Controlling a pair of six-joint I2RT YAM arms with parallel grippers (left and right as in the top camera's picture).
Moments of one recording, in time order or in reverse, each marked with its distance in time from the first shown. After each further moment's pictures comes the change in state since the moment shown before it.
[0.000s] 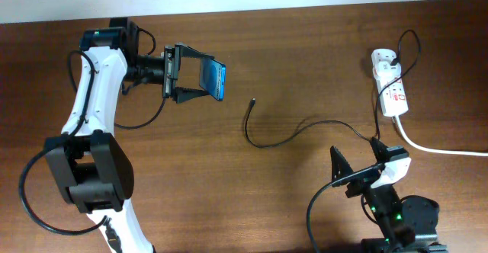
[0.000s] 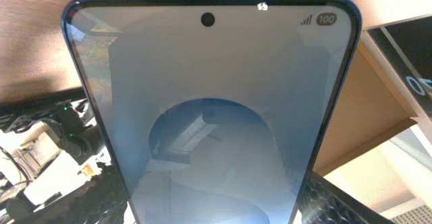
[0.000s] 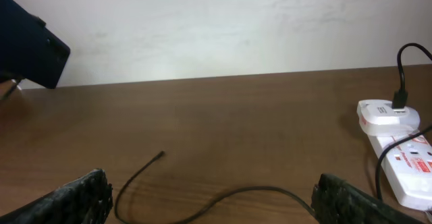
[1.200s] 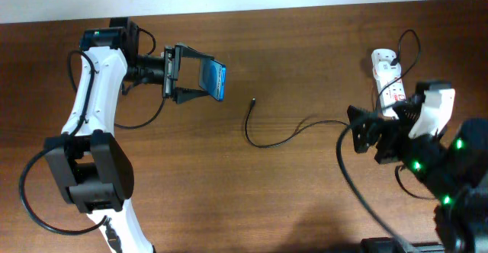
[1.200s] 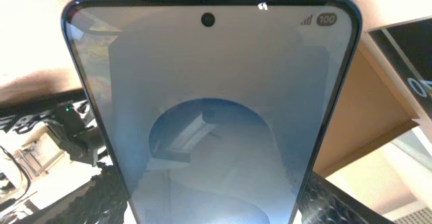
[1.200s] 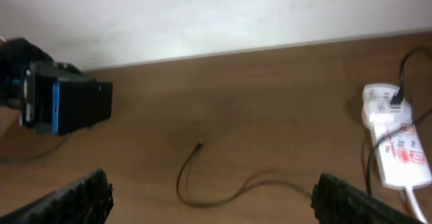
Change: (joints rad) left arm 0.000 0.000 0.000 0.000 -0.011 0.000; right arm 0.000 0.716 0.990 -0.610 -0.045 0.023
